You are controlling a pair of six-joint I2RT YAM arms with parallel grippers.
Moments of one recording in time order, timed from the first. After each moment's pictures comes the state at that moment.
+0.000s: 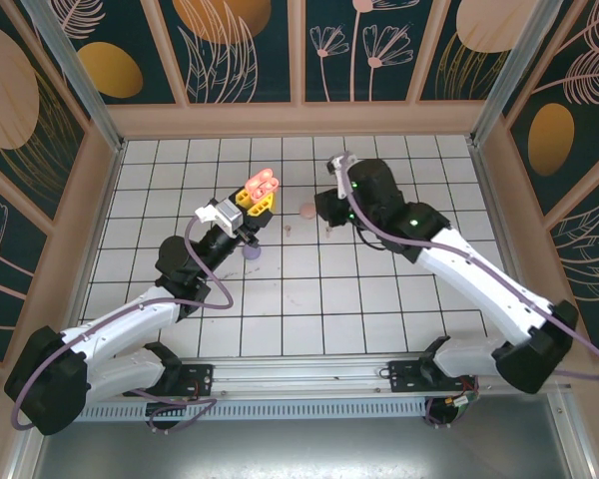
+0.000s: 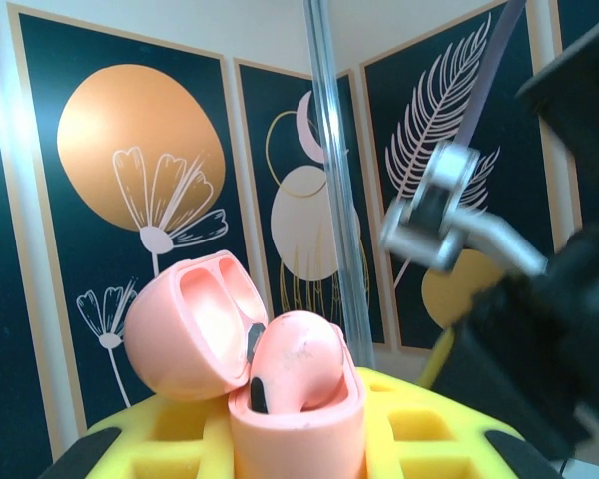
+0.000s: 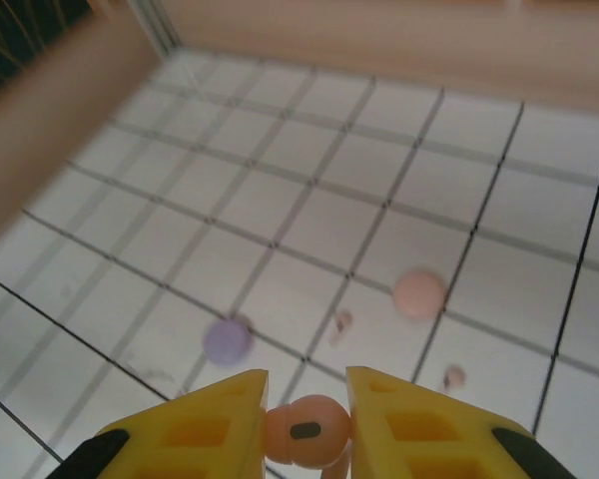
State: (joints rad) left arm -0.68 1.09 0.54 0.99 0.18 0.05; right arm 0.75 1.24 1.29 -0.52 0.05 0.26
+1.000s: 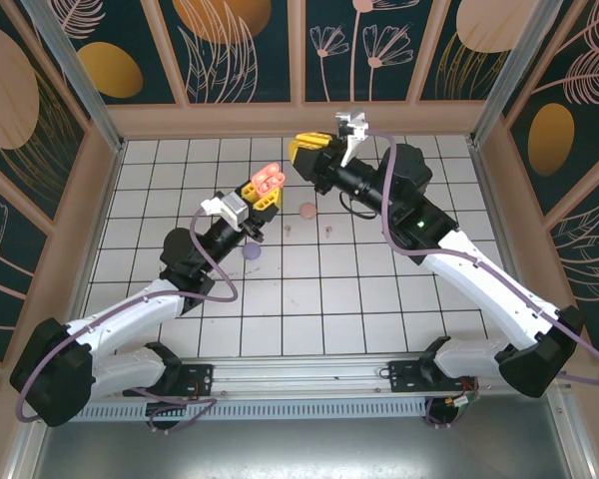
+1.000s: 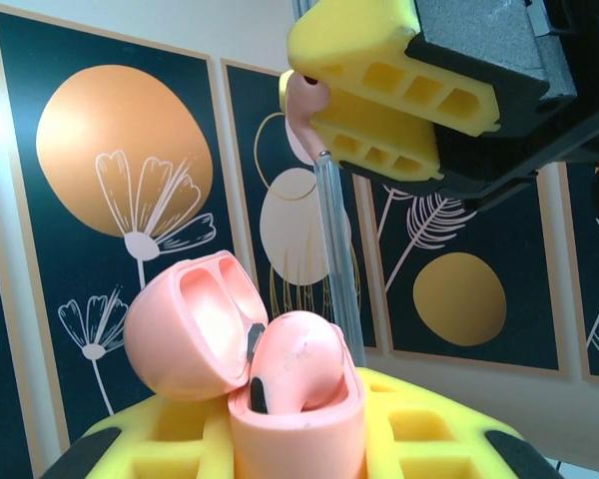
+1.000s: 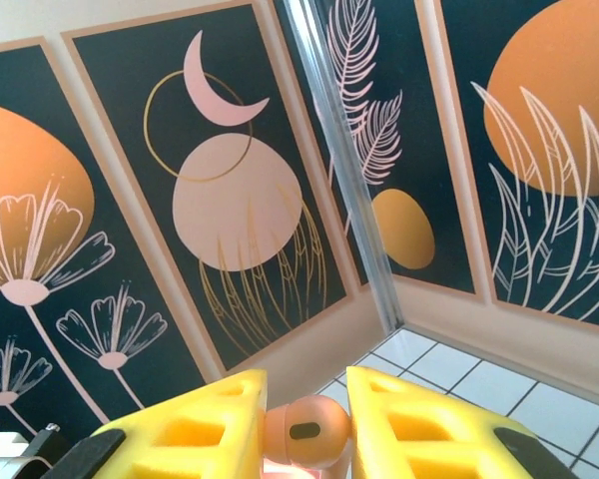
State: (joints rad) left arm -0.68 1.15 0.60 0.98 0.20 0.05; right arm 0.76 1.25 1.30 0.11 -0.24 0.34
